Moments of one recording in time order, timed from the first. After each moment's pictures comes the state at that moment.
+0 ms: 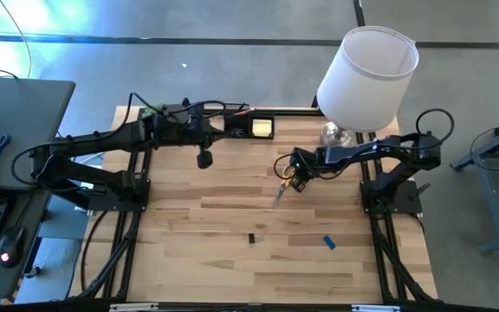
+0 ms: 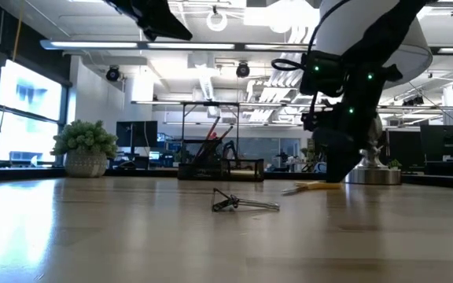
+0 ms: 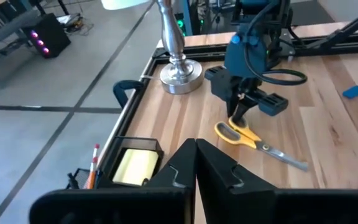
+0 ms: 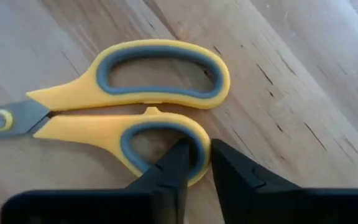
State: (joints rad) left arm 0.41 1.13 0.99 -0.29 -0.01 0.23; right arm -0.24 1.59 0.70 -0.37 0.16 0.42
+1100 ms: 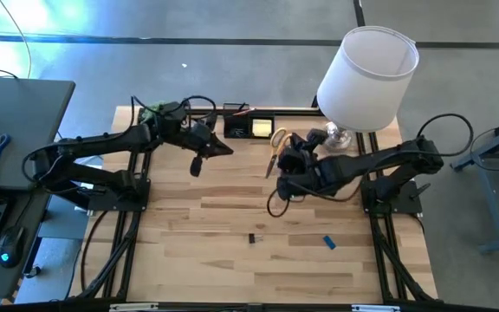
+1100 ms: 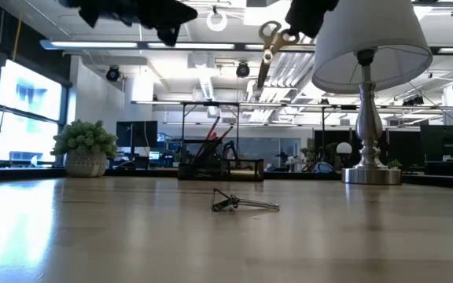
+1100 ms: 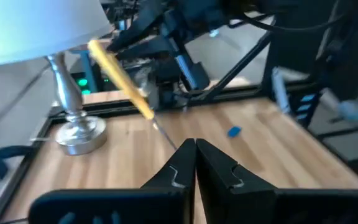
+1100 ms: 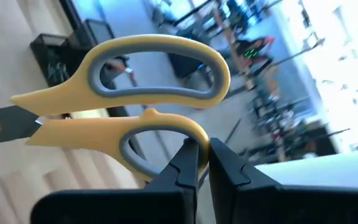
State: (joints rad) left arm 0.48 1.13 0.85 0.02 0.54 0.18; right arm 0.19 1.59 1.44 -1.06 1.25 0.19
